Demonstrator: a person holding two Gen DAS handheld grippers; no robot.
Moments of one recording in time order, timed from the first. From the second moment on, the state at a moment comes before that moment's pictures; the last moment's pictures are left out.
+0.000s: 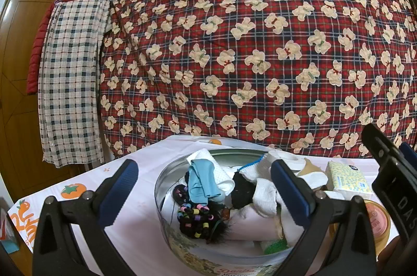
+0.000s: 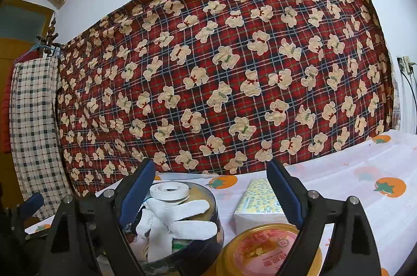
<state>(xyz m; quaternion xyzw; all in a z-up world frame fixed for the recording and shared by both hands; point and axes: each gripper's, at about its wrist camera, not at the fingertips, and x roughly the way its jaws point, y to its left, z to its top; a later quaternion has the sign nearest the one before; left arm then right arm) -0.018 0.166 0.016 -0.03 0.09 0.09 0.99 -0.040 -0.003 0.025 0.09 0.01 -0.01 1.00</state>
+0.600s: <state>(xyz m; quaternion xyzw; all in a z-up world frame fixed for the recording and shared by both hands) -0.020 0.161 0.018 -0.03 0.08 0.08 0.99 -0.044 -0.006 0.027 0.09 0.00 -0.02 1.00</state>
